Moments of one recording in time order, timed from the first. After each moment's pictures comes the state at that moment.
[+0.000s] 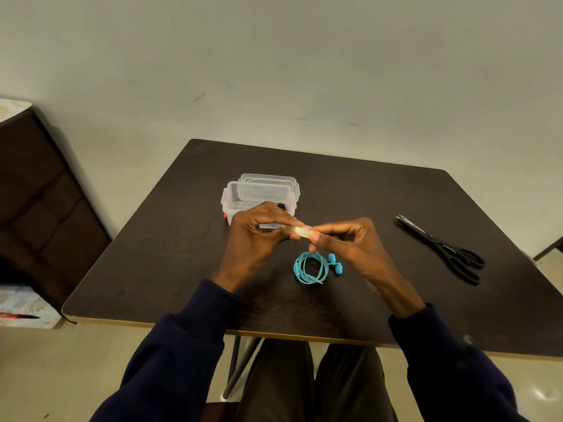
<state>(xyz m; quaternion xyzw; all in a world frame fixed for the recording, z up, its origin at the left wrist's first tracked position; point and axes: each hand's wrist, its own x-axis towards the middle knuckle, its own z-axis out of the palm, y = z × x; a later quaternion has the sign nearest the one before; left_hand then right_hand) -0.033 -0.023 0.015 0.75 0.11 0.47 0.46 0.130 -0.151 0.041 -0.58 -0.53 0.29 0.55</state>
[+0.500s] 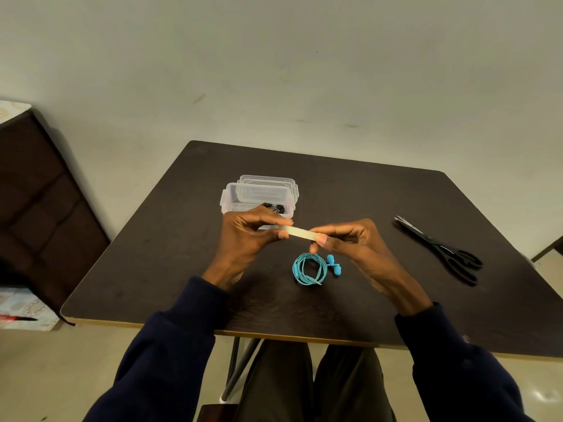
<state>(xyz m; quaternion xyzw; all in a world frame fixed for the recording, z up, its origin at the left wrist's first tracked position) -0.035 -0.008 0.001 0.67 0.11 0.47 0.57 0.139 -0.157 0.046 -0.55 -0.54 0.34 0.54</state>
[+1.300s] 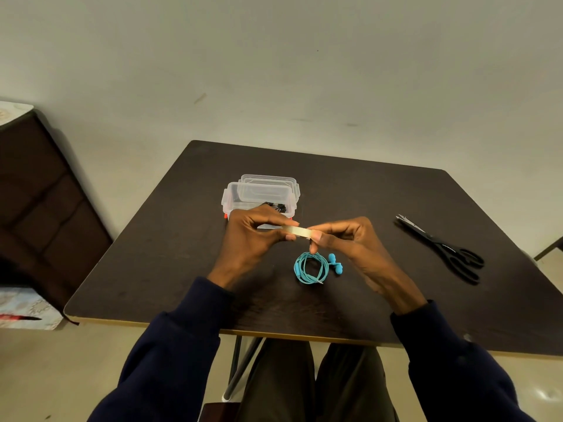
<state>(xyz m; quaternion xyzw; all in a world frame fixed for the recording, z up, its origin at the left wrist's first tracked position) -0.035 -0.015 0.012 0.73 0.13 0.46 0.49 0.133 -0.150 0.043 -0.57 -0.52 0.33 0.54</state>
